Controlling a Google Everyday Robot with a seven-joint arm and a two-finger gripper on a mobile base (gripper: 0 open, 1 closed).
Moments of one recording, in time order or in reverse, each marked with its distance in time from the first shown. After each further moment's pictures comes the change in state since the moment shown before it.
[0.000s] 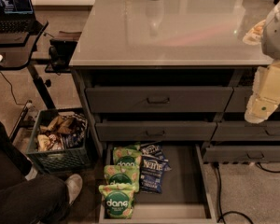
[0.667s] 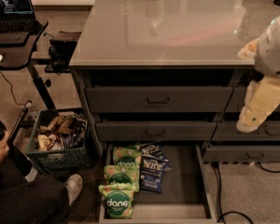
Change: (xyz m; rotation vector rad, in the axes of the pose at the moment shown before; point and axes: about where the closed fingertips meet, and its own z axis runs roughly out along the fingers) arm 0.010 0.000 0.037 -0.028 -0.045 0.027
